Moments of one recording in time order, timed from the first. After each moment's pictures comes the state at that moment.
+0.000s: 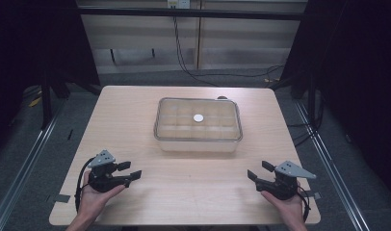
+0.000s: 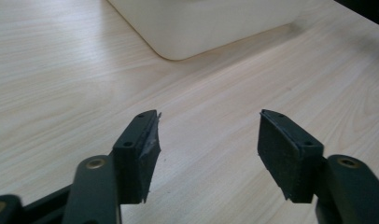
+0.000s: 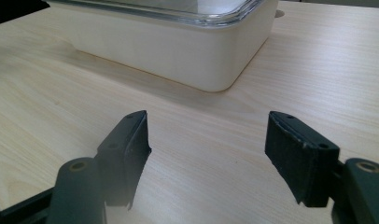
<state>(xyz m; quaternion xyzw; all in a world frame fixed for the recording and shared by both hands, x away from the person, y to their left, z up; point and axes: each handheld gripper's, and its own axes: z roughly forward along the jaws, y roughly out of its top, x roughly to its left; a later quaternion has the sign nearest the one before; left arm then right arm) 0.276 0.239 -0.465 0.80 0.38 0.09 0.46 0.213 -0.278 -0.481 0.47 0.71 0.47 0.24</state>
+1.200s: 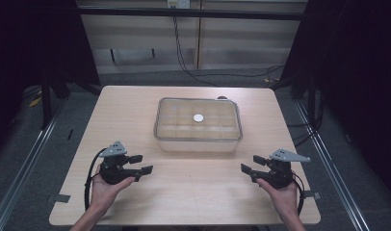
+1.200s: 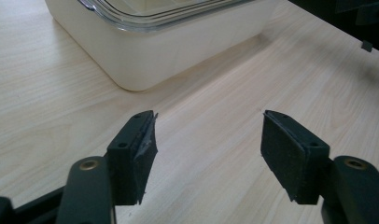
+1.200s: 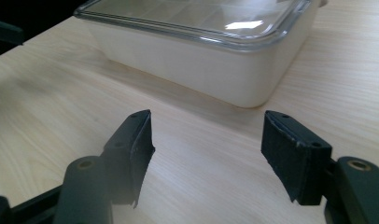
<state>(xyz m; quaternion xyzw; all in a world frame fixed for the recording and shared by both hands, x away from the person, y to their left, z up) 0.296 0.213 -0.449 0.81 0.34 0.05 0.47 0.238 -0.265 -0.455 0.47 0.72 0.47 0.17</state>
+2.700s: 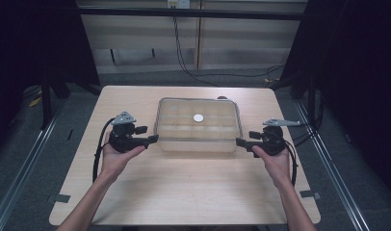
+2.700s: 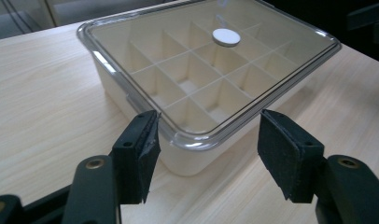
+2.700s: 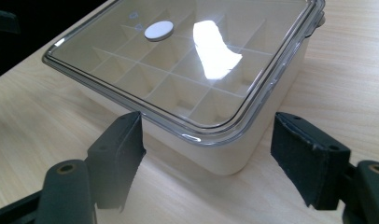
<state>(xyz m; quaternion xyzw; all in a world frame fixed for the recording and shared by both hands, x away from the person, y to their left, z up) 0.364 0.185 -0.410 0.81 0.35 0.10 0.47 0.324 -0.267 -0.430 0.49 0.73 0.46 0.13</state>
